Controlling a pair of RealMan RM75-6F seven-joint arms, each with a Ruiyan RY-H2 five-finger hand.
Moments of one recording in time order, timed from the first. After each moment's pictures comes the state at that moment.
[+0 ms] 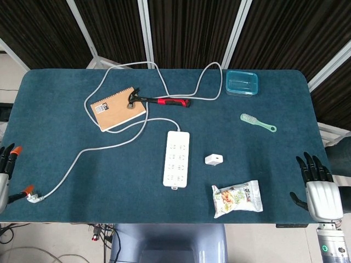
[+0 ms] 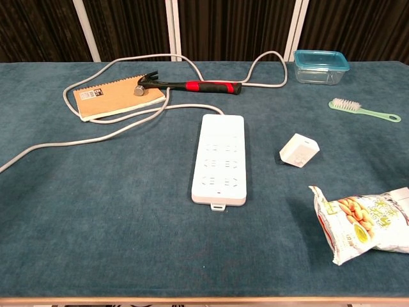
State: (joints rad) left arm -0.07 -1.12 -0.07 -1.64 1.50 1.56 0.16; right arm 0.06 -1.18 0.08 -1.67 -1.52 1.53 -0.26
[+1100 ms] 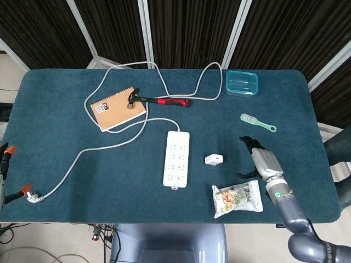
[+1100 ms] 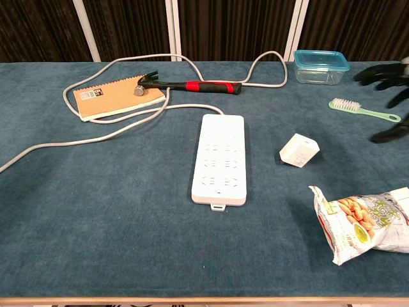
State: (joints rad) left arm -0.05 -1.12 -0.08 -1.66 1.49 1.59 0.15; right arm 0.55 -1.18 0.27 -1.90 -0.78 0.95 -0.26
